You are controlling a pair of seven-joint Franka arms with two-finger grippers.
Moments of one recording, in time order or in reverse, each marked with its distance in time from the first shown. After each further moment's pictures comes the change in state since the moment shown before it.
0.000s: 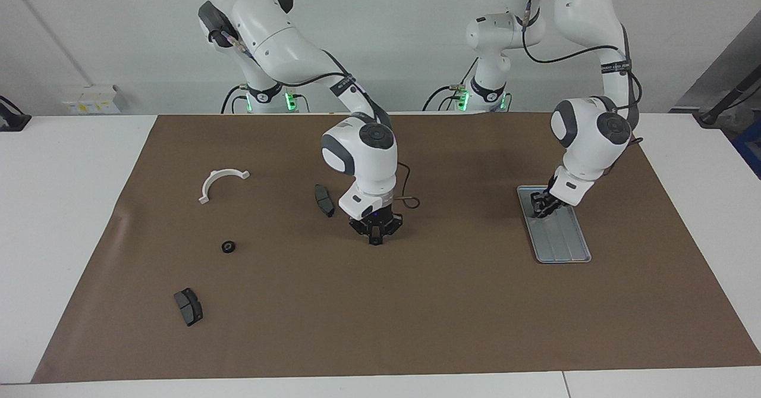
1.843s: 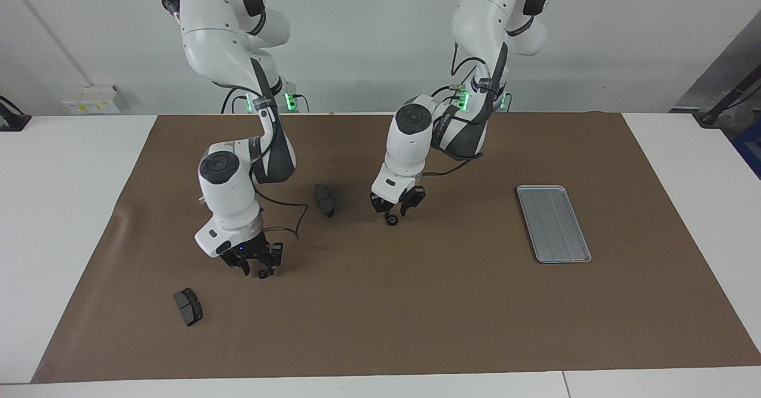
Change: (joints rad) left arm -0.633 0.261 -0.019 0.419 0.010 -0.087 -0.720; right arm -0.117 -0.161 -0.368 -0.148 0.368 0.099 -0.681
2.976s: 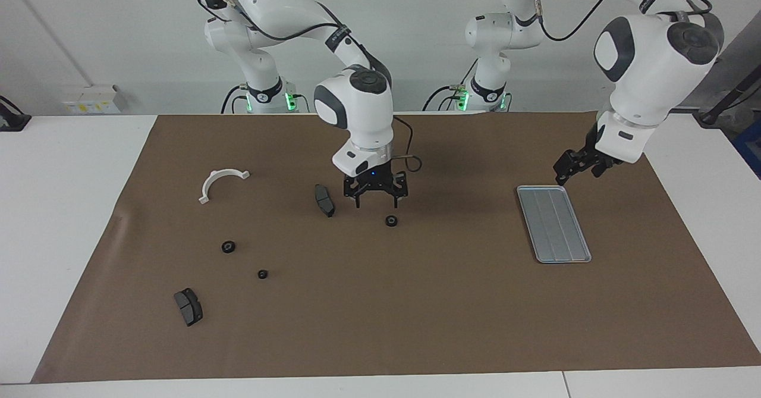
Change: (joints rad) left arm 0.551 -0.327 0.054 0.143 0.003 -0.595 0.607; right arm 0.120 -0.035 0.429 0.008 -0.328 -0.126 0.762
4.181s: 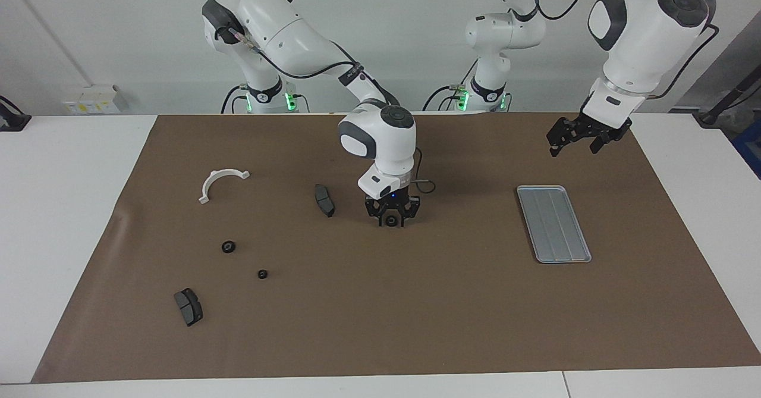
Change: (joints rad) left arm 0.000 -0.119 -0.019 -0.147 0.000 0.045 0.093; right arm 0.007 0.178 0.035 0.070 -0.134 0.031 0.103
